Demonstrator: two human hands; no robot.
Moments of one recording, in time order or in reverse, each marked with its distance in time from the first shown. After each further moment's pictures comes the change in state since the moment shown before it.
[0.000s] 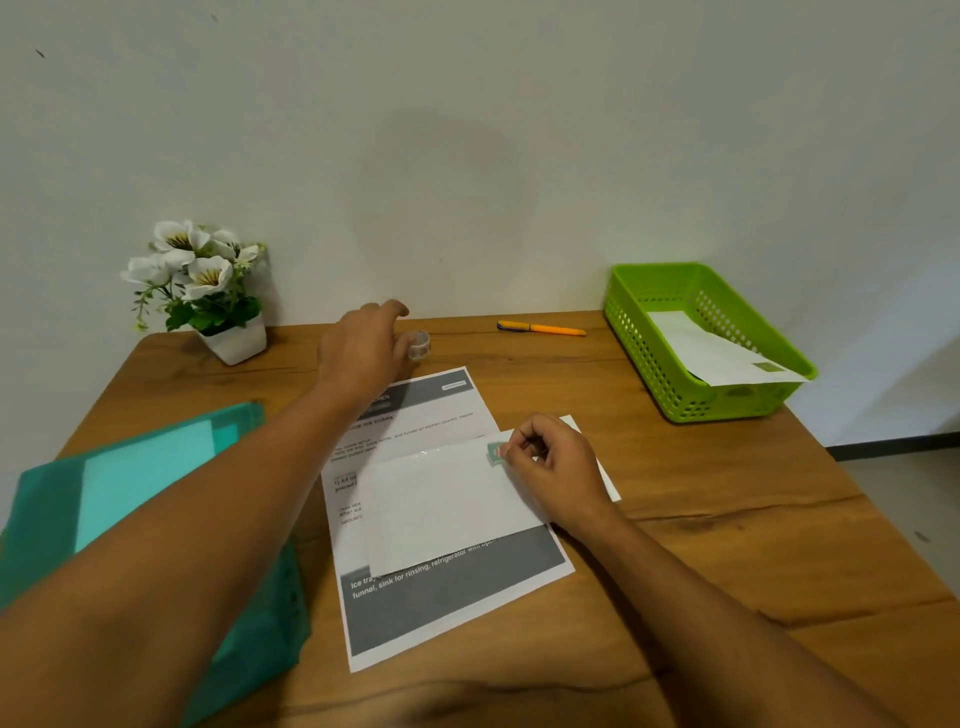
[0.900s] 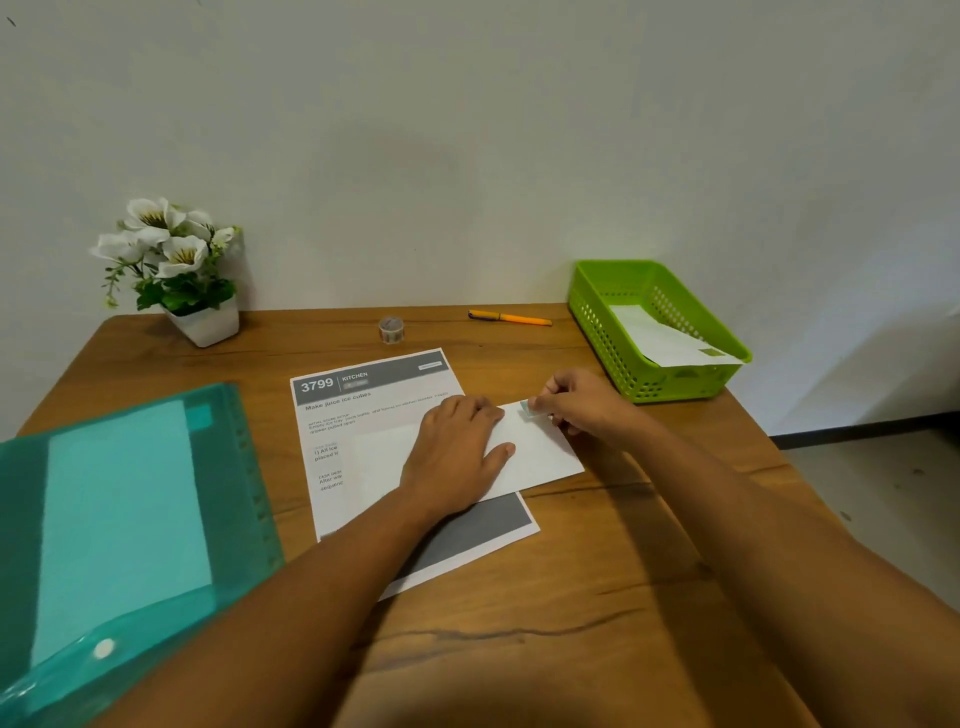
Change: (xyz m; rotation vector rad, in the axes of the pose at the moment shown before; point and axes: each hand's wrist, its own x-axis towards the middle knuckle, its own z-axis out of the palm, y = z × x) left_hand -0.133 0.096 0.057 -0.164 -0.198 0.322; right_hand 0.046 -0.009 -0.080 -0.177 -0.245 0.359
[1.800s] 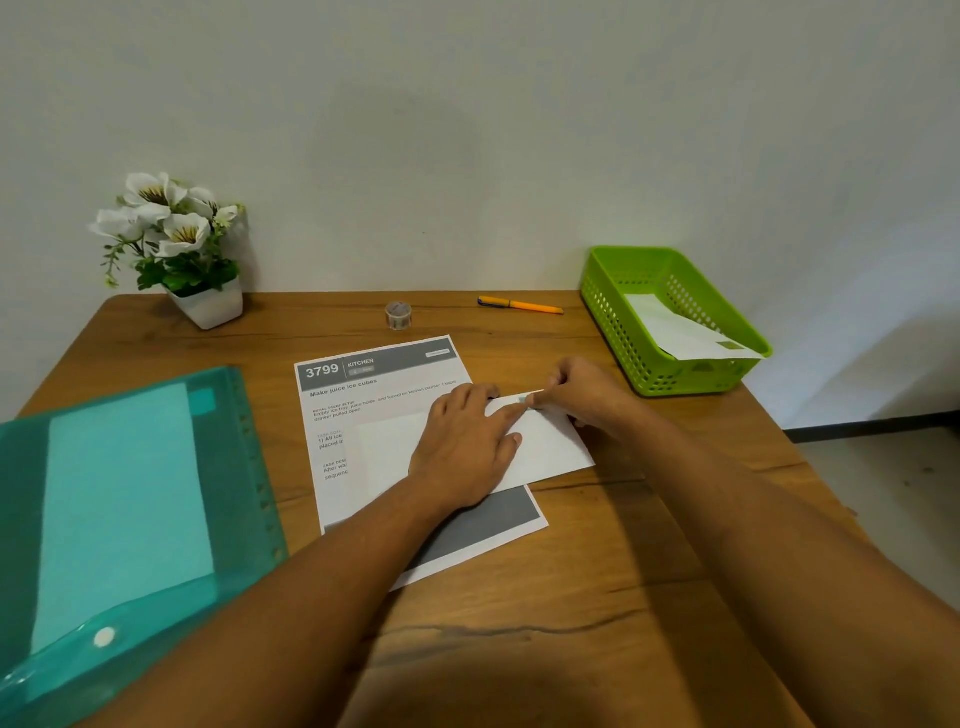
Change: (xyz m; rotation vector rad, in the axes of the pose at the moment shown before) left_hand 0.000 -0.004 0.008 0.099 -0.027 0.040; right_hand 0.024 0.002 0.012 -0.196 0.079 0.084
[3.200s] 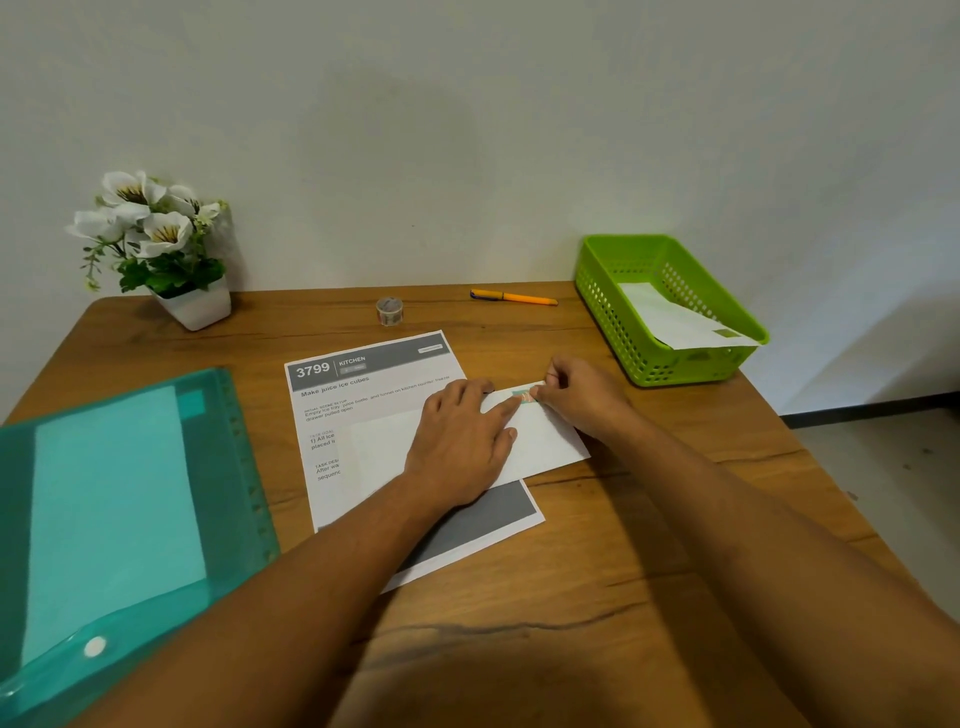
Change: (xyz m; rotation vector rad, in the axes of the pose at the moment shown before) left_hand 0.000 0.003 -0.002 0.099 -0.037 -0.005; right_hand -0.015 0.013 0.006 -0.047 0.116 -0.108
